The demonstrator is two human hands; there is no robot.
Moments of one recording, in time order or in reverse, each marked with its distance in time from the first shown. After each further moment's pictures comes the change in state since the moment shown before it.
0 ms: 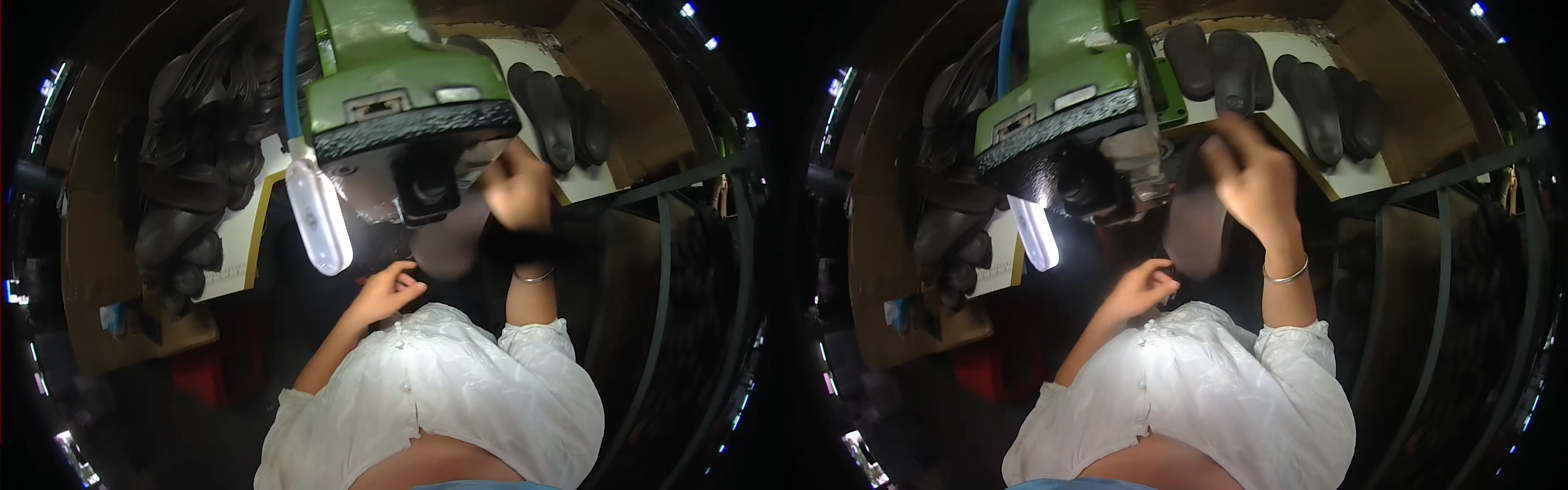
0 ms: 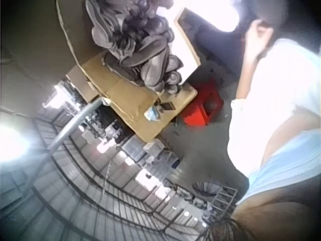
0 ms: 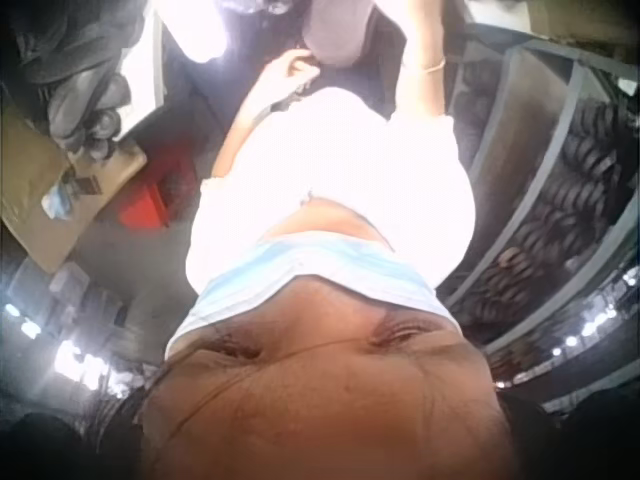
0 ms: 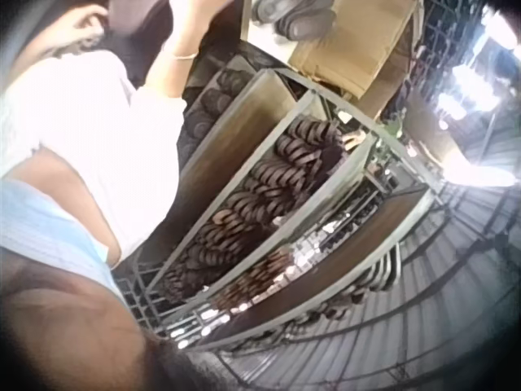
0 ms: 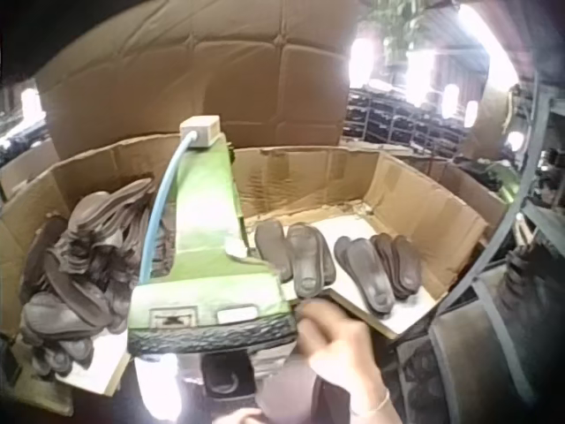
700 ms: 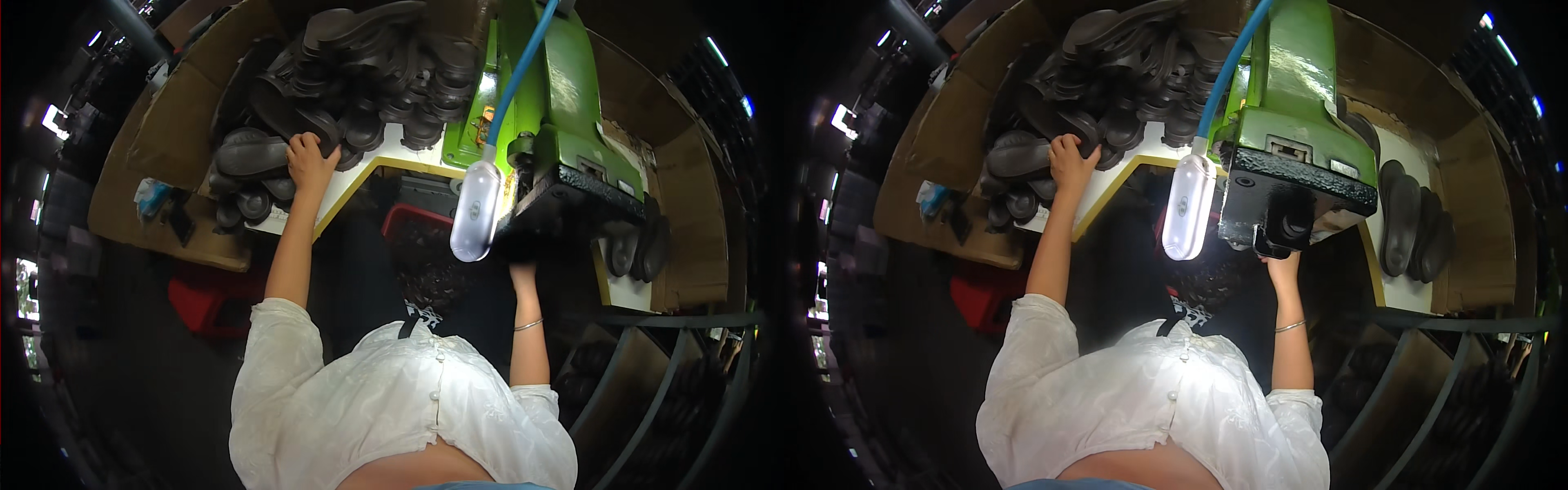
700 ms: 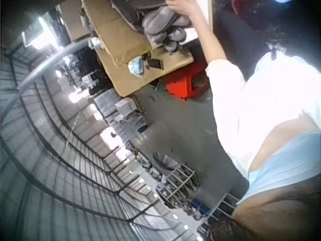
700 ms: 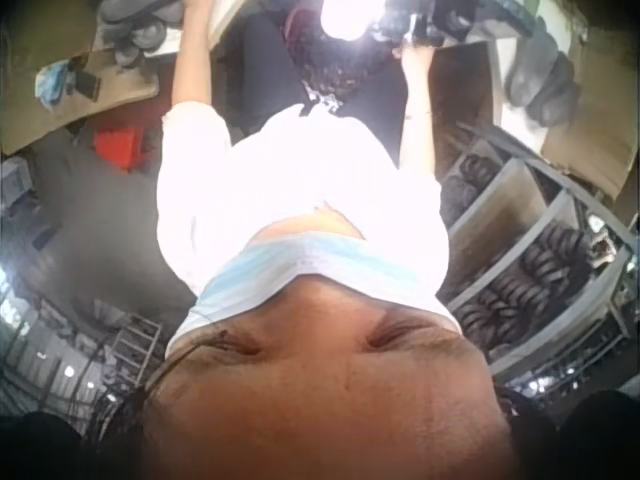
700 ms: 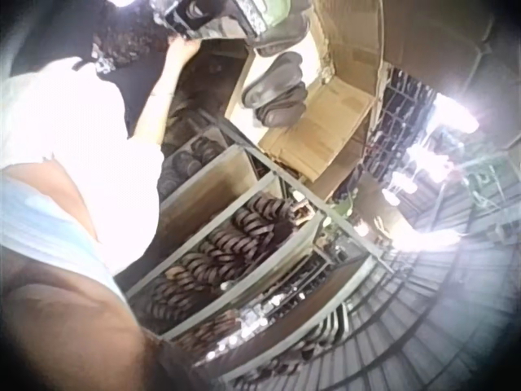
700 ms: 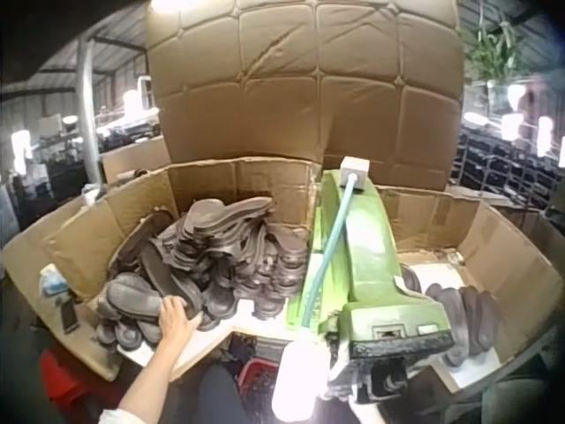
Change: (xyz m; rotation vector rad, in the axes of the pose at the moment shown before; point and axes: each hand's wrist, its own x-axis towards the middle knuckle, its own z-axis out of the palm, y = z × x) left_hand -0.012 -0.009 -0.269 1.104 1.523 0.044; right_hand -0.061 0.099 0.167 0.723 -0.281 0.312
